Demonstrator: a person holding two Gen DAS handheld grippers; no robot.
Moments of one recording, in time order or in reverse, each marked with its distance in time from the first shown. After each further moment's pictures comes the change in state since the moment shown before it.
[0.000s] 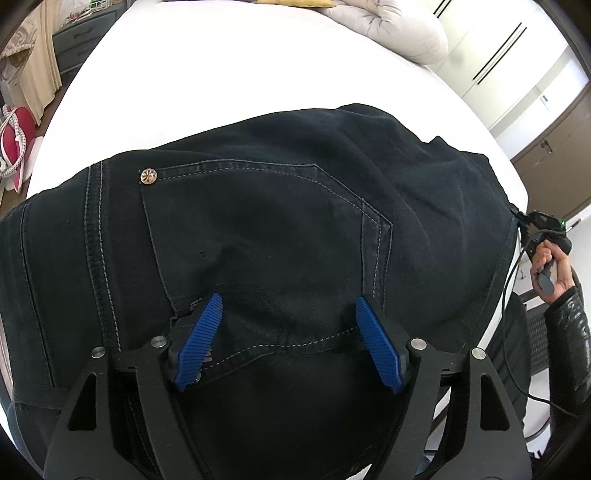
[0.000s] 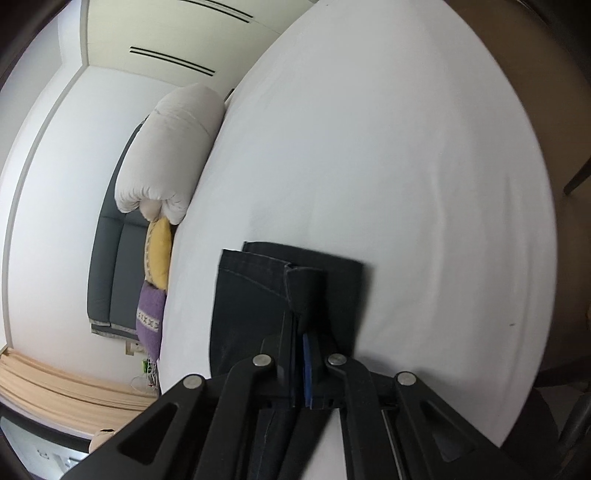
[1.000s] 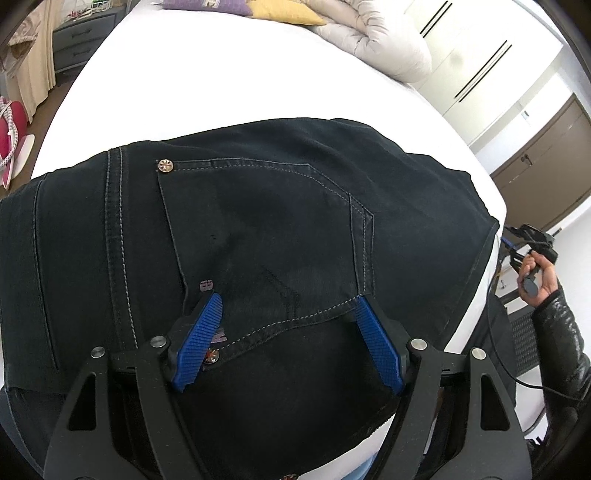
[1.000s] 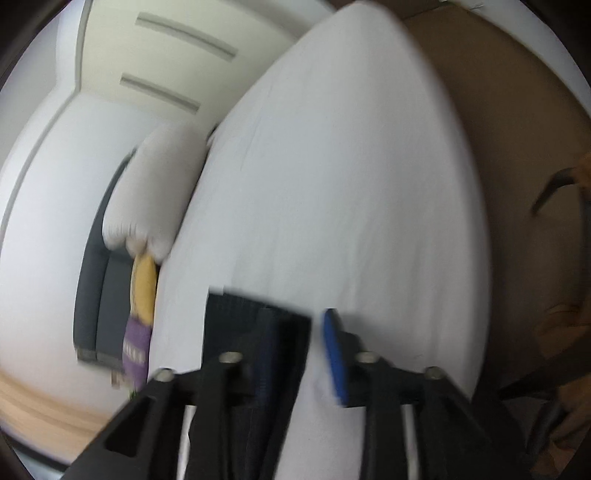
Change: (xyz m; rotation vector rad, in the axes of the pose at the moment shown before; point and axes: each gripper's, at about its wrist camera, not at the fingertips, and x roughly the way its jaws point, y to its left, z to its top) left arm -0.024 0.026 -0.030 -0.014 -0.080 -0.094; right arm -0.060 -0.011 0.018 0.037 -0.175 -0.064
